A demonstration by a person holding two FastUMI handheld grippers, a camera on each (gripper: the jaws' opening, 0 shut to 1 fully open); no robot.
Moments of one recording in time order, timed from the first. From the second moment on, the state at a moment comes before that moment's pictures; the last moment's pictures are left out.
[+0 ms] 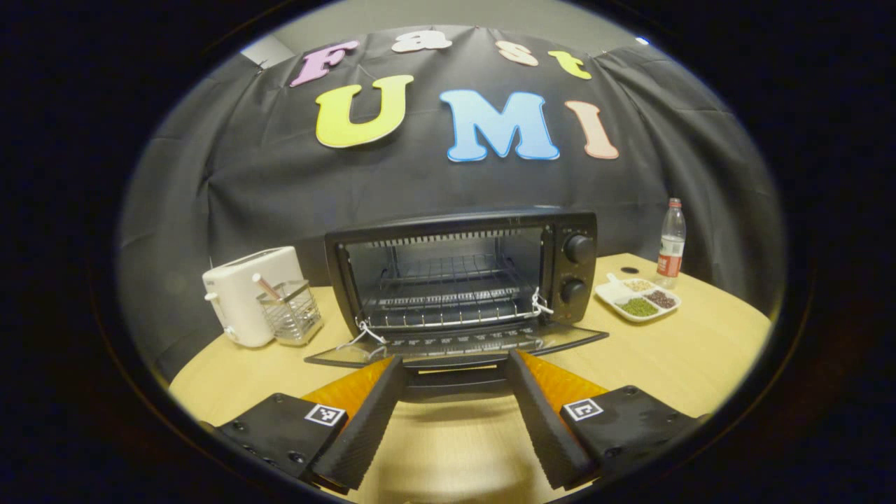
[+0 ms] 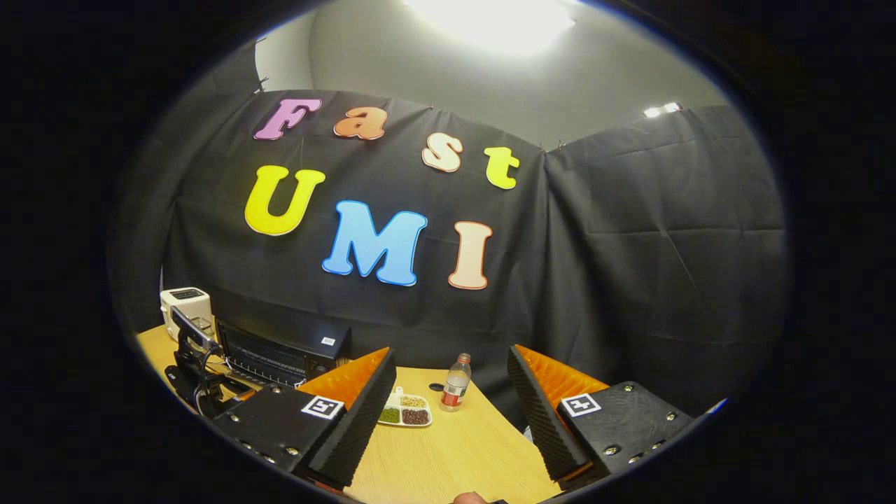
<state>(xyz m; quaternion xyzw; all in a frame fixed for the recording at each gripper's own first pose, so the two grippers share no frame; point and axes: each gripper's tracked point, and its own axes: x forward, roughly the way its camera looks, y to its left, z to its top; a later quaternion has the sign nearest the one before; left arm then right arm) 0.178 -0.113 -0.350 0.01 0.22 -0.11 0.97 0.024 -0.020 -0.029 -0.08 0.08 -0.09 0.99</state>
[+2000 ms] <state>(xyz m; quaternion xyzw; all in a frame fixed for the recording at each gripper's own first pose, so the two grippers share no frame) -0.026 -0.051 -0.023 -0.02 0.02 -0.04 1.00 -0.058 0.072 -0.213 0.17 0.32 0.15 0.92</state>
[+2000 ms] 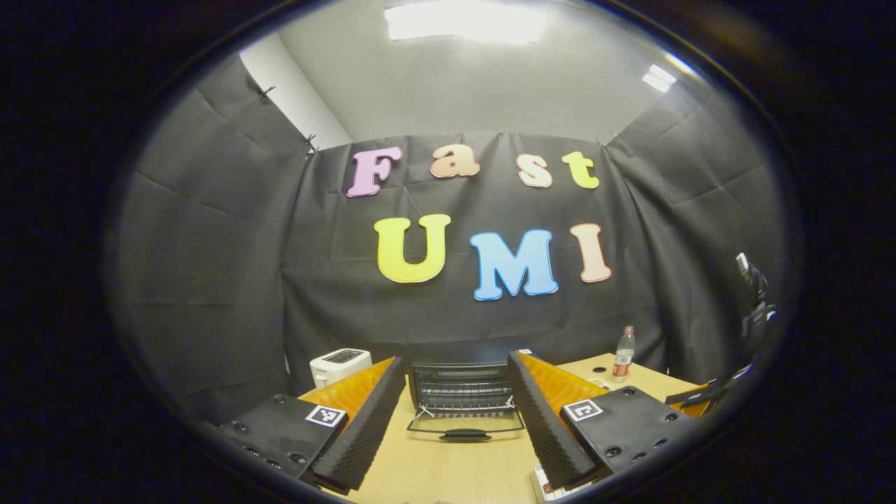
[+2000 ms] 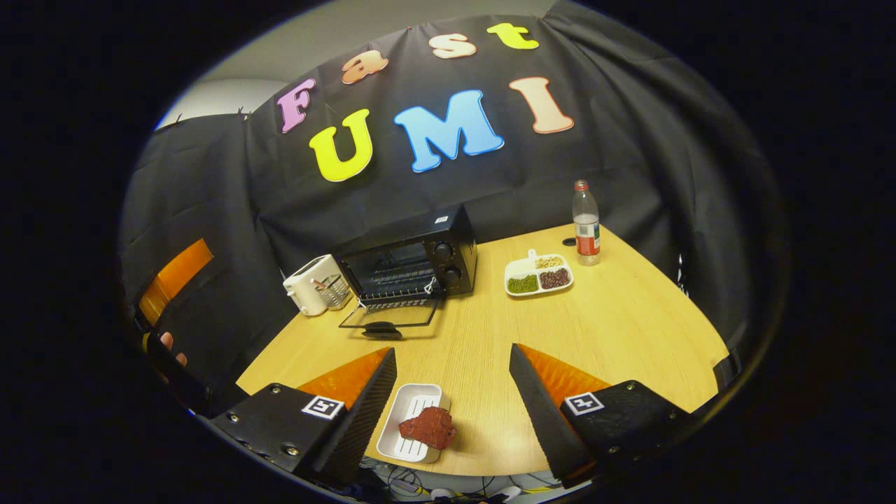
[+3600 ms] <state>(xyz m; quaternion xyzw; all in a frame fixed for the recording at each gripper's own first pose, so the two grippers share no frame) -0.002 -0.032 -0.022 -0.02 0.01 0.00 1.00 -0.067 0.128 -0.246 0.26 0.43 0.23 0.83</state>
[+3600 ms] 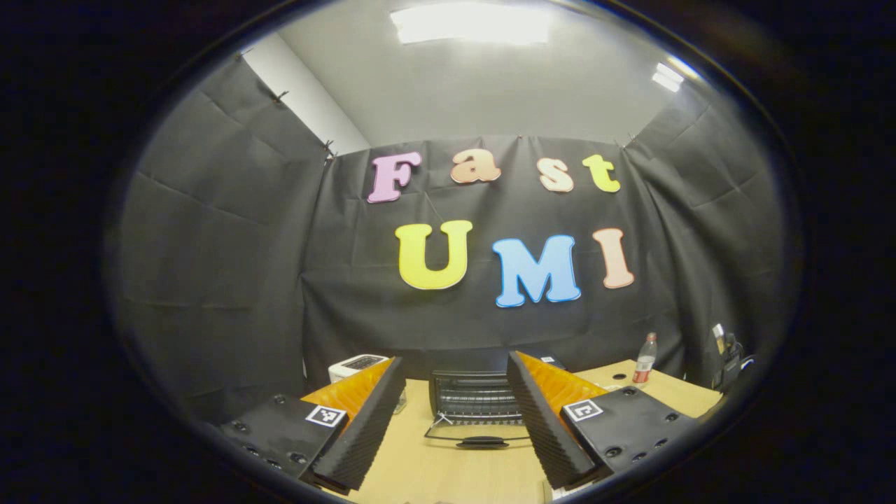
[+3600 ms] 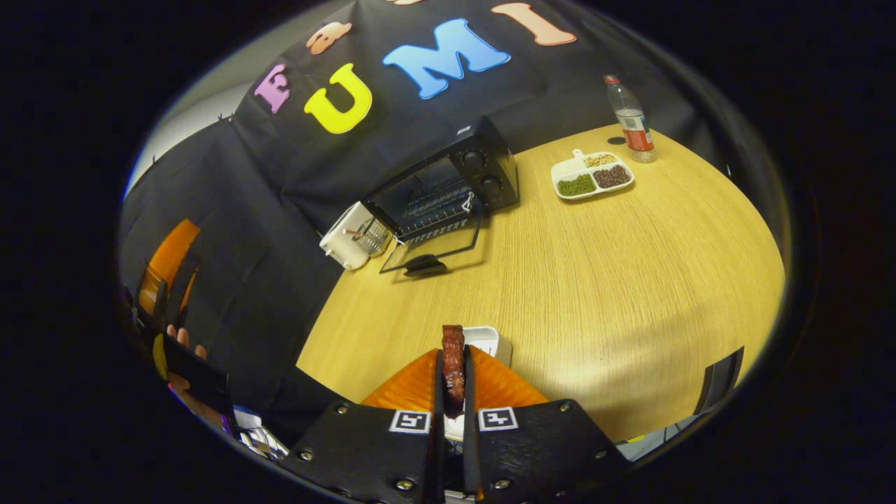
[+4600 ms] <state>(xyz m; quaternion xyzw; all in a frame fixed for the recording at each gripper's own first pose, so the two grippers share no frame) 0.125 0.069 -0.075 -0.03 0.03 0.00 1.00 0.124 0.249 -0.220 0.32 0.33 0.20 0.86</state>
